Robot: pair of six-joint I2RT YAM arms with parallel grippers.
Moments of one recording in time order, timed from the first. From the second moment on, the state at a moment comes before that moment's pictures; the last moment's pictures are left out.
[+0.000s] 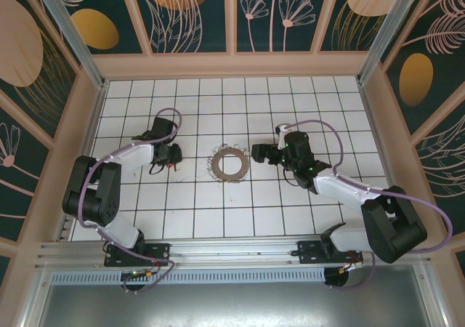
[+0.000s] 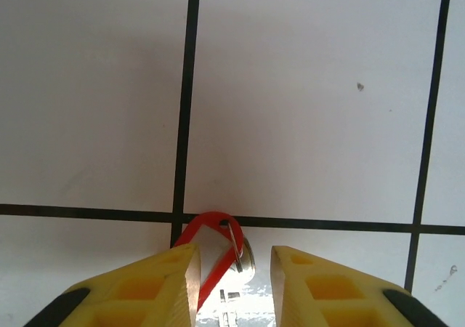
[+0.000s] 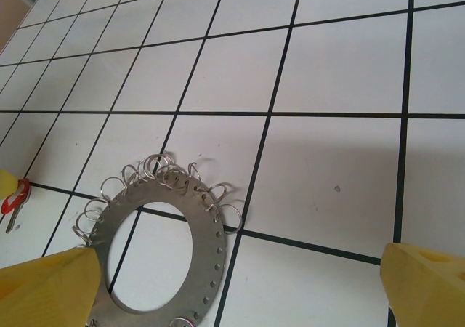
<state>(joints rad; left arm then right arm) -0.26 1.64 0.89 -0.40 -0.01 -0.41 0.53 1.30 0.57 0.18 -0.08 0.42</state>
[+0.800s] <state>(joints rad) -0.26 1.66 0.87 -0.38 0.02 -0.41 0.51 1.27 0.57 0.18 -0.07 0.41</state>
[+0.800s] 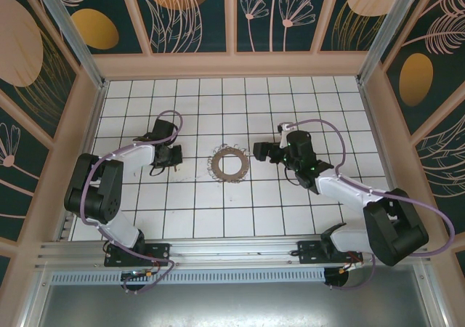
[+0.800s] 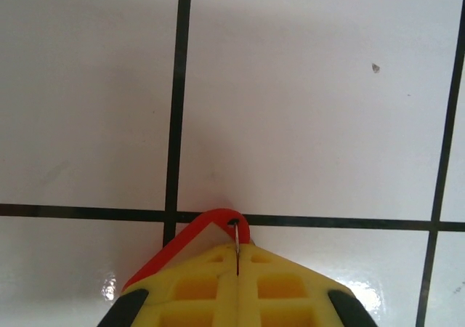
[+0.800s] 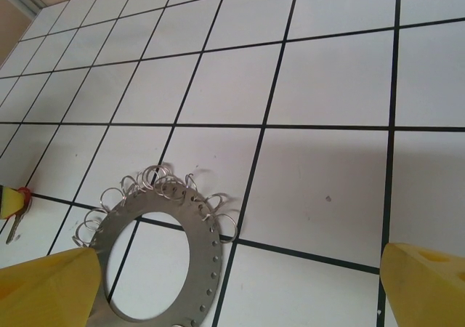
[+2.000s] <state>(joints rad) -0.89 1.92 1.24 -0.36 0.33 -0.49 0.20 1.08 0.47 0.13 -0.11 0.41</state>
